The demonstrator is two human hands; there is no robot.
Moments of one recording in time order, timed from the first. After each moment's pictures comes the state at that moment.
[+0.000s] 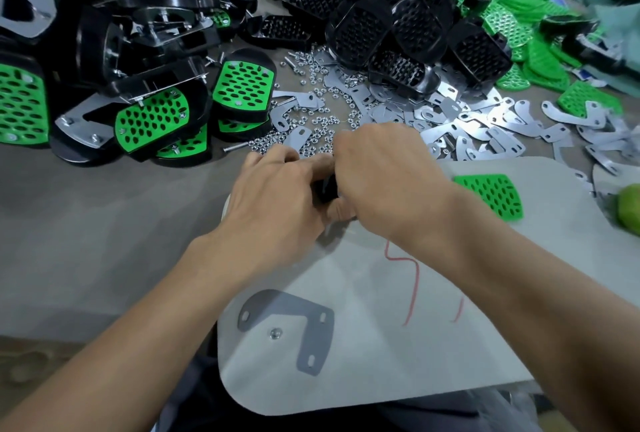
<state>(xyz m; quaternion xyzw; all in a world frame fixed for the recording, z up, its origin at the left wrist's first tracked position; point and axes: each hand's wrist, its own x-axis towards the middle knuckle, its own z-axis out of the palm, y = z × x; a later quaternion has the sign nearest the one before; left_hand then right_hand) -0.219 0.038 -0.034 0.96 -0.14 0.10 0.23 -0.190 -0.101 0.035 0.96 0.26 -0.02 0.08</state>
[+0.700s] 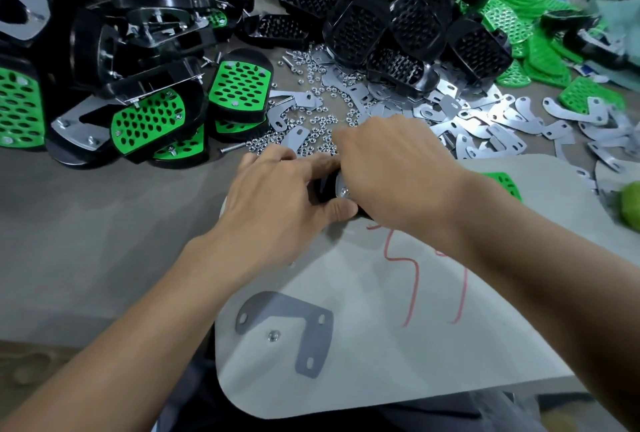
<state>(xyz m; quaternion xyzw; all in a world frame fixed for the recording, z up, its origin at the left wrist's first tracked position) -0.216 0.036 -0.038 0.96 -0.10 0.10 0.23 -0.182 -0.112 0.038 0.96 0.28 -0.02 0.06</state>
